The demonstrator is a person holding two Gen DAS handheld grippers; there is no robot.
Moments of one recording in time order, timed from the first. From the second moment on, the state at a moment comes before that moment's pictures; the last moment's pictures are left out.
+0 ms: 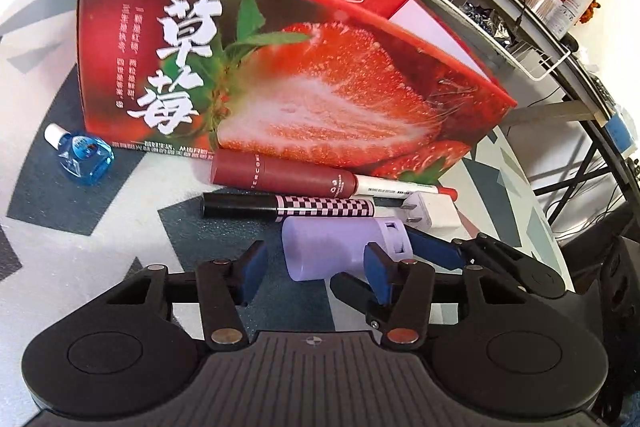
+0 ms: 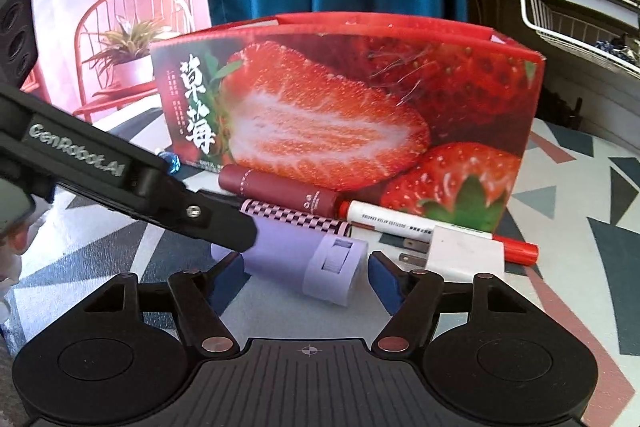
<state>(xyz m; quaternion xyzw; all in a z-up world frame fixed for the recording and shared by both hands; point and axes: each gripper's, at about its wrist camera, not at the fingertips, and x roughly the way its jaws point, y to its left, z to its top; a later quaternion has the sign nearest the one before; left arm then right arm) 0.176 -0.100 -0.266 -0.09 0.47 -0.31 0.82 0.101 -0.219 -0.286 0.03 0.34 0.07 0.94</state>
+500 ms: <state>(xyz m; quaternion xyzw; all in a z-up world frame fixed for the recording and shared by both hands) 0.177 -0.112 -0.276 -0.08 0.46 -0.32 0.82 0.103 -0.222 -0.290 0.04 0.35 0.08 0.93</state>
